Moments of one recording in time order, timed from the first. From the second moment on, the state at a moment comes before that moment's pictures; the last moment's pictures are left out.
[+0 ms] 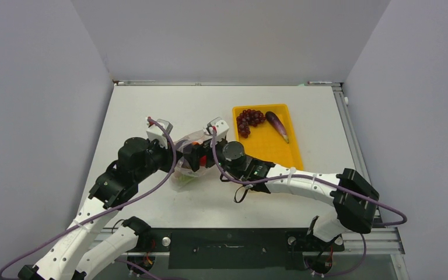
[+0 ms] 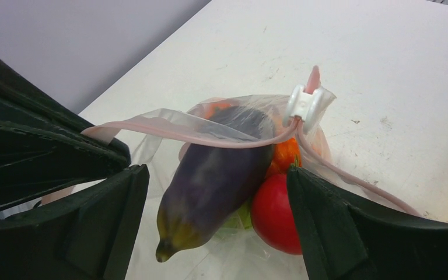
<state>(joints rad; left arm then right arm) -0.54 0.74 0.87 -0.55 0.04 -0.25 1.06 1.52 0.97 0.39 0.20 0.31</state>
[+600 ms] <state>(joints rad) -0.54 0.74 0.87 -0.55 0.03 -0.25 1.07 1.25 0.98 0.21 0.25 0.31</state>
